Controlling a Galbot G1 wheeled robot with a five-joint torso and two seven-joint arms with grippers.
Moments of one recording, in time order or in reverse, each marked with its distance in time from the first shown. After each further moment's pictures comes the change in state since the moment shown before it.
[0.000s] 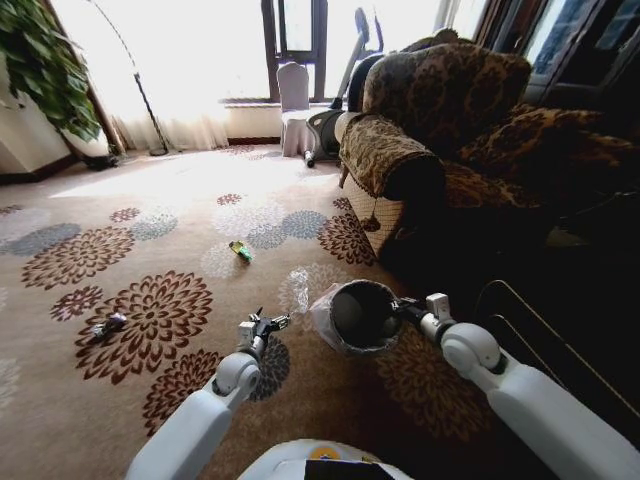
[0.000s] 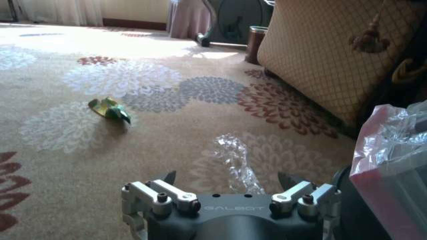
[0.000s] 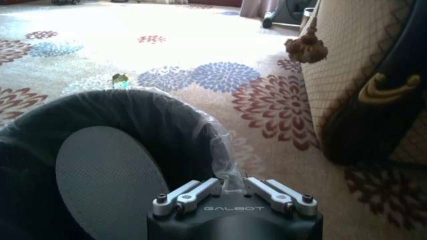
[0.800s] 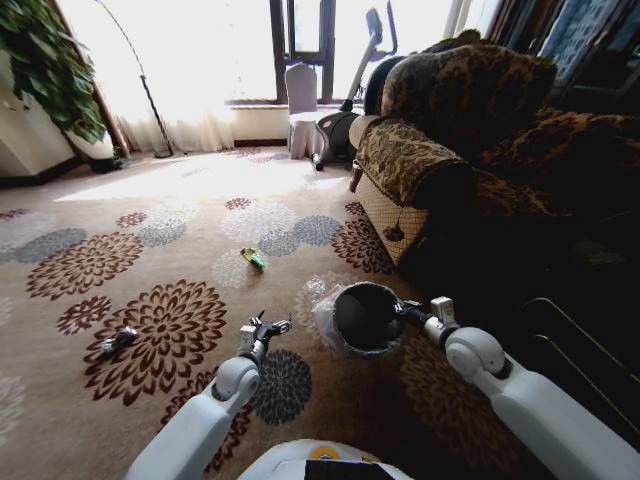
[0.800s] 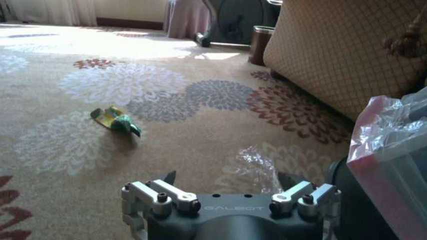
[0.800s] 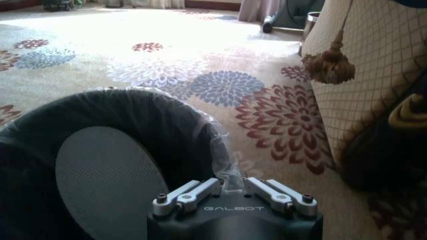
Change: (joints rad) left arm 0.015 0.001 0.004 0.000 0.018 -0.005 0.027; right arm -0.051 0.002 0.049 -0.004 -0.010 0.023 -0.025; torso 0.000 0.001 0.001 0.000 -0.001
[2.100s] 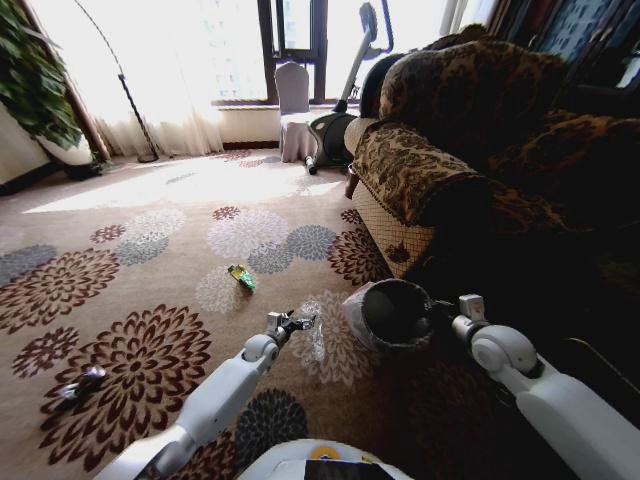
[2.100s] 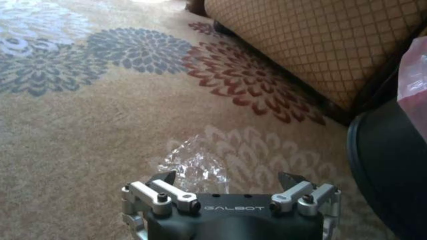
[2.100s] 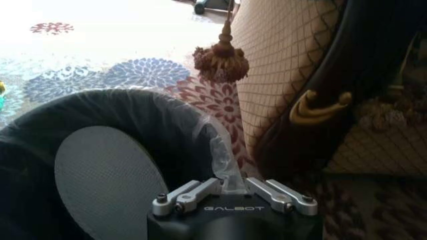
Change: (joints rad) left arm -0.404 -0.170 0.270 0.563 -0.110 -0.006 0.212; right arm -0.107 -0.042 0.202 -0.051 0.025 -0.067 0.046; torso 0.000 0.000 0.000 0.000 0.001
